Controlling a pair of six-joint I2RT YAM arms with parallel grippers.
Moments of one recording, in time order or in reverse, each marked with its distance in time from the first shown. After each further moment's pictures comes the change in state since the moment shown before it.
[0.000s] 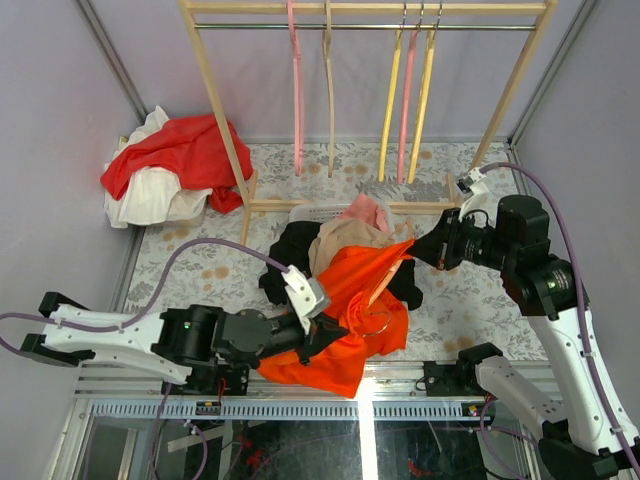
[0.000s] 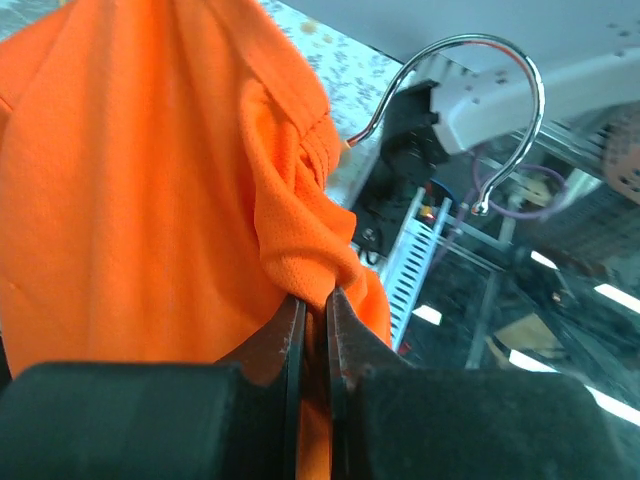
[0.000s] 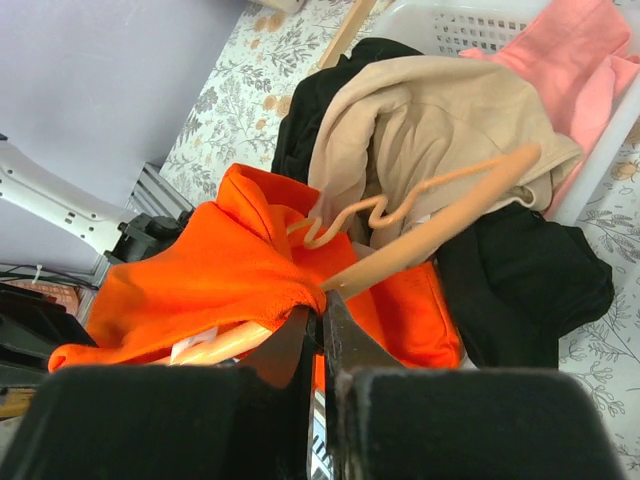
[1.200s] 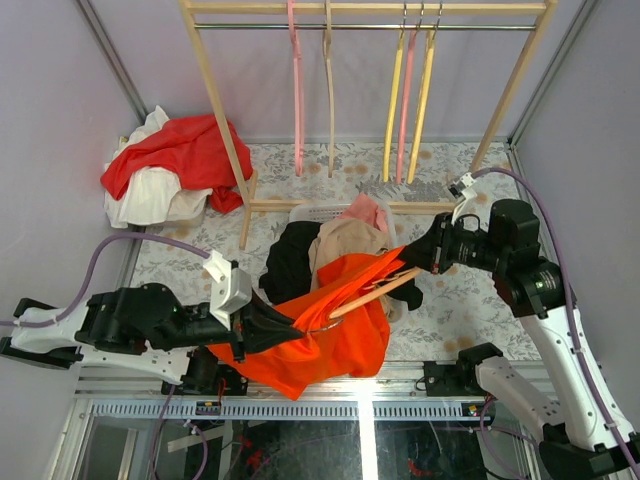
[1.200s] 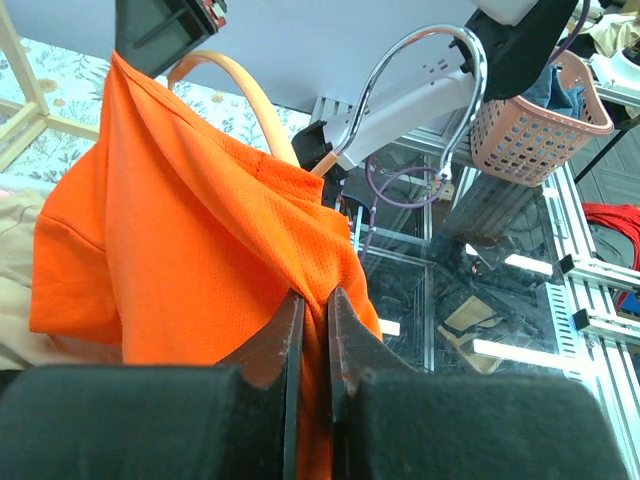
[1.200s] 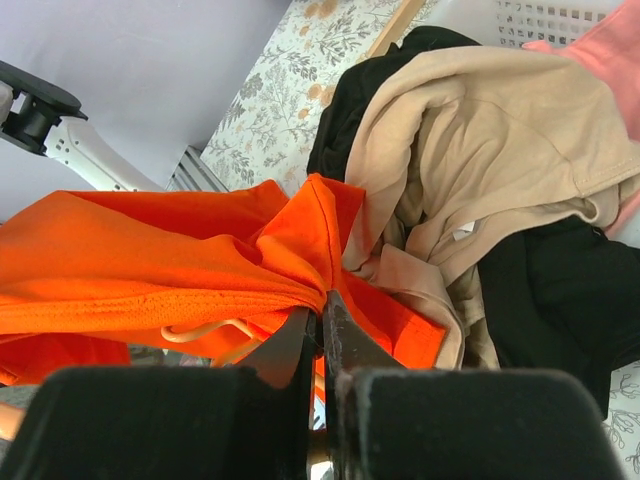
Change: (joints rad) left arm 0.000 -0.269 0.161 -0.235 0.277 0.113; right arm 0.002 -0.011 -0.111 0.139 -0.122 0.042
